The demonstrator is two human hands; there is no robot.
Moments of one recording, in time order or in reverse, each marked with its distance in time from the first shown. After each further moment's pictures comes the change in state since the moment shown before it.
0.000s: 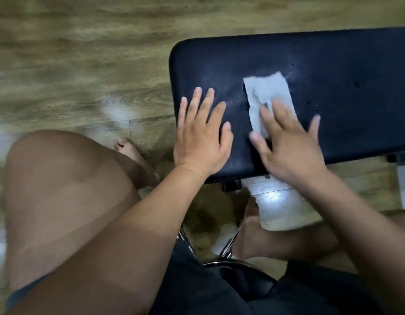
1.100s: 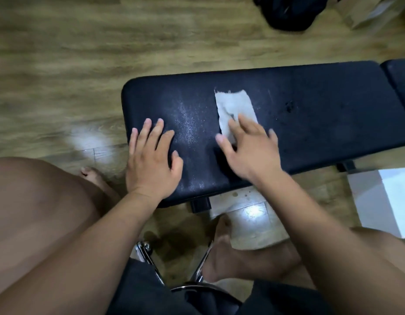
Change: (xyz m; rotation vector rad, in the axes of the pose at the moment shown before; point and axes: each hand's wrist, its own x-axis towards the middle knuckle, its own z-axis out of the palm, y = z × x) left_hand 0.001 0.003 -0.001 0.059 0.043 -0.011; right_hand 0.024 0.038 -0.018 0.096 0.040 0.137
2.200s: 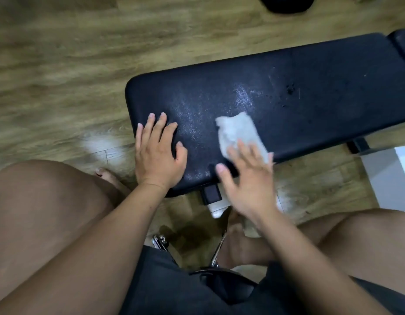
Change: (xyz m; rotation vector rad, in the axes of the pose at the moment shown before) left_hand 0.001 -0.002 0.000 -0.032 -0.008 -0.013; right_hand -0.086 -0.018 0.045 0.224 0.155 0.044
